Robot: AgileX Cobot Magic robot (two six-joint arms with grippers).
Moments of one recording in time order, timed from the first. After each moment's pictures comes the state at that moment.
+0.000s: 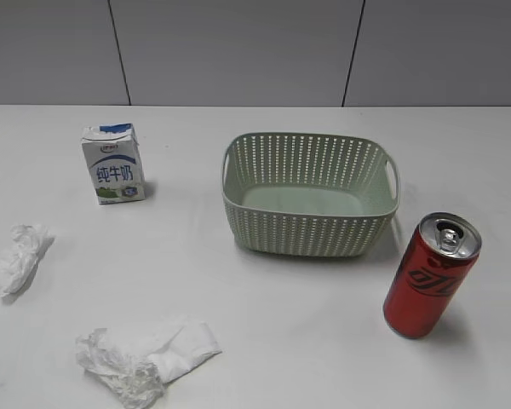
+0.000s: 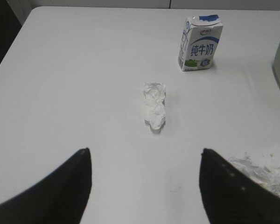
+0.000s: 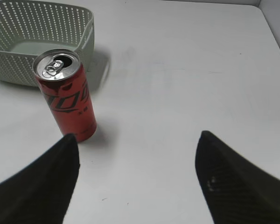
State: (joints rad) left arm 0.01 0.02 -0.50 -0.11 1.09 0.07; right arm 0.06 -0.01 -0.42 0.08 0.94 -0.08
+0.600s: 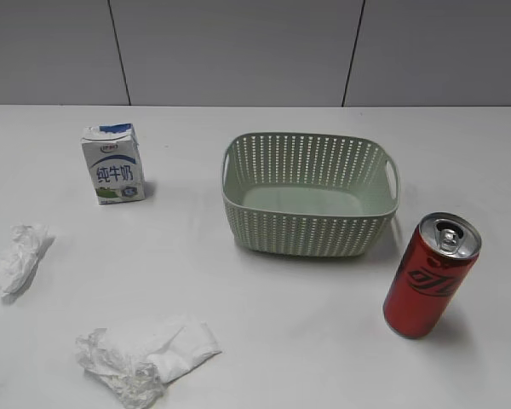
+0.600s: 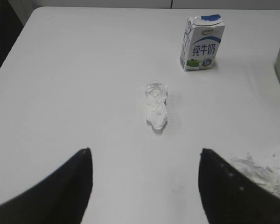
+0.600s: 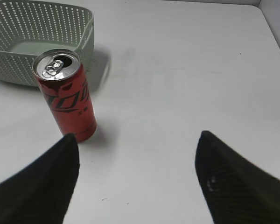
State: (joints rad) left arm 0.01 0.02 -0.50 -0.11 1.09 0.07; right arm 0.06 -0.01 -0.42 0.08 0.94 -0.08
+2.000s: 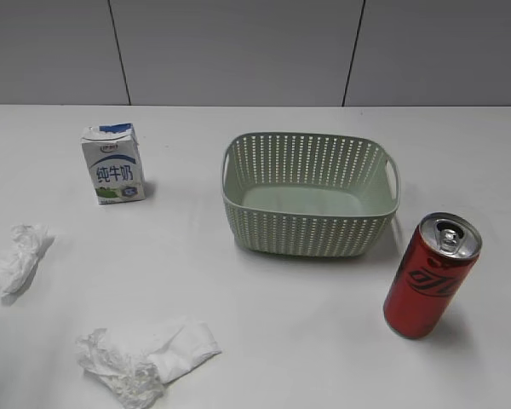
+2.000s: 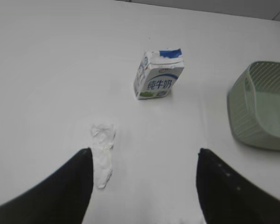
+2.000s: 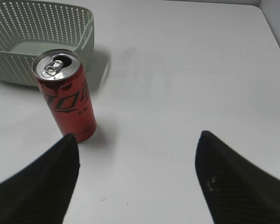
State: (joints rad) left arm 0.00 0.88 -0.91 -0.33 0.90 0.13; right arm 0.06 -0.01 -0.42 0.08 0.94 -0.08
